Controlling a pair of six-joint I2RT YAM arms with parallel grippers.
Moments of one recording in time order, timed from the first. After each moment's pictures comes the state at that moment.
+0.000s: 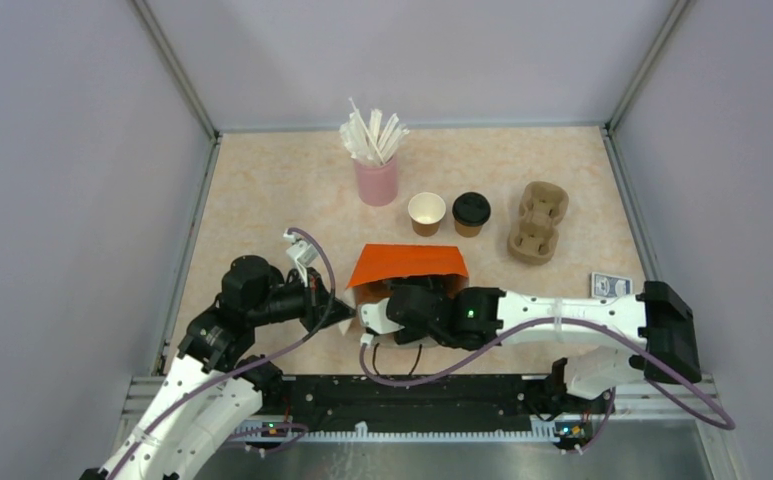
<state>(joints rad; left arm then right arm) -0.47 0.52 0.64 -0.58 0.67 -0.42 1.37 1.38 1.05 -0.62 0.55 -0.66</state>
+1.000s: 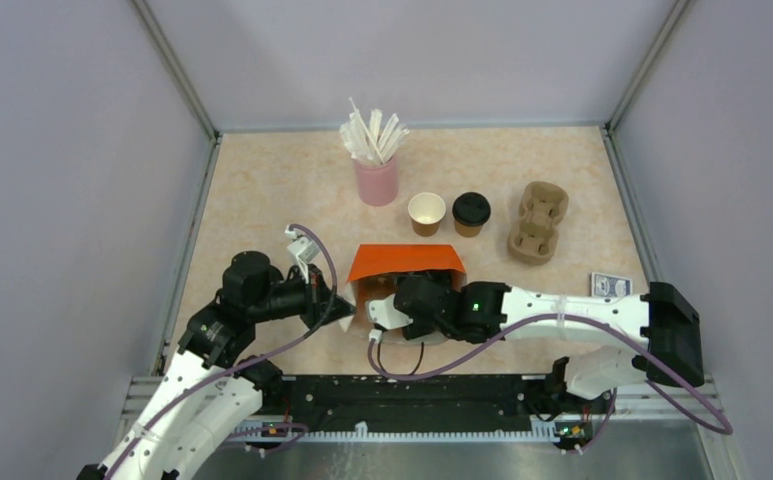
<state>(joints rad) -0.47 0.55 0.67 -0.58 0.67 -0.40 1.30 1.36 1.01 -0.60 0.50 -0.74</state>
